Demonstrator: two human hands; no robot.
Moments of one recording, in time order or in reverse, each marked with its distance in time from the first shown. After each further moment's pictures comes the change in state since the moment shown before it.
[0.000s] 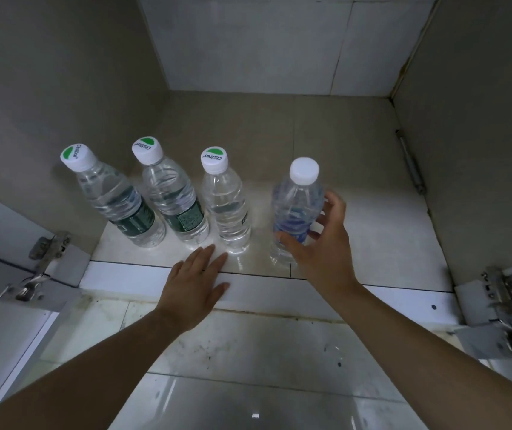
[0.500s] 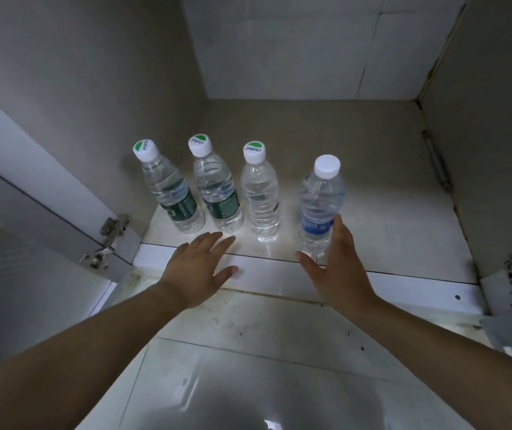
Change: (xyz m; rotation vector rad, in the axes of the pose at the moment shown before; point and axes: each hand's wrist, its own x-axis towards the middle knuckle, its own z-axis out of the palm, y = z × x) left_hand -0.044 -0.013 -0.063 0.105 -0.017 -0.011; right_hand -0.048 0.005 0.008 -0.304 -0.173 0.039
